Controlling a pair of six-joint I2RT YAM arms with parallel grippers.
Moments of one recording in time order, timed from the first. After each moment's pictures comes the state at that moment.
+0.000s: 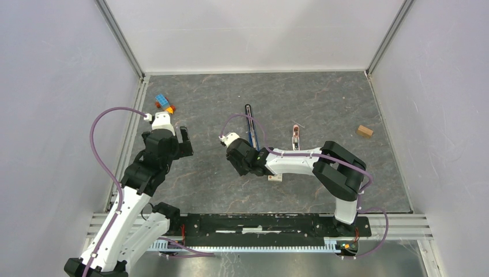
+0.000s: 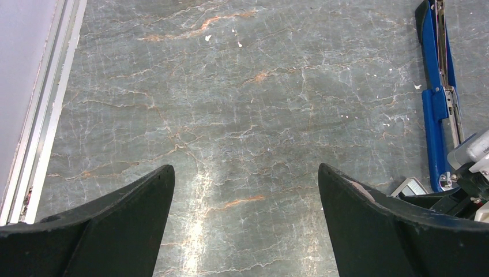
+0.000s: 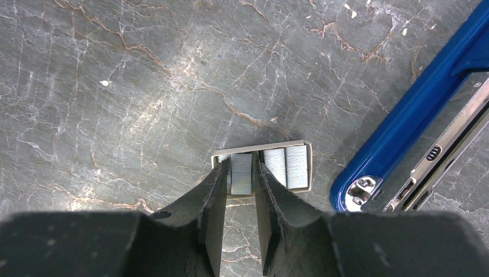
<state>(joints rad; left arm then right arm) -0.36 0.69 0.80 -0.68 -0.41 -0.30 1.07 1.86 1.12 -0.16 0.21 0.27</state>
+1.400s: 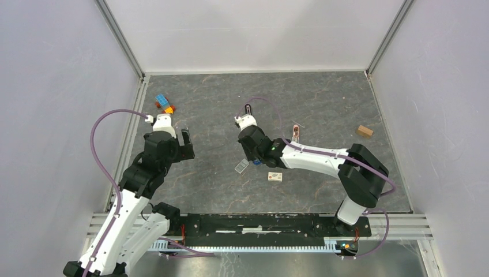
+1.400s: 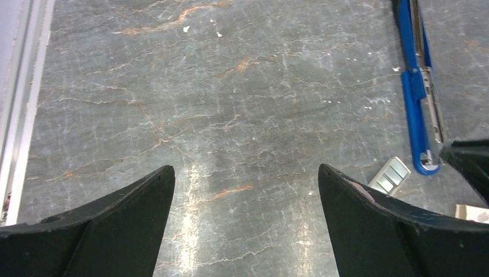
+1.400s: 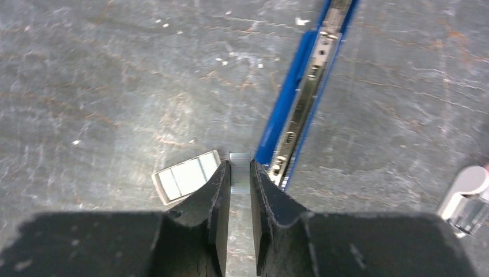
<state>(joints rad) -0.36 0.67 0.80 -0.70 -0.36 -0.30 0.99 1.69 1.11 -0.20 0.34 0.32</state>
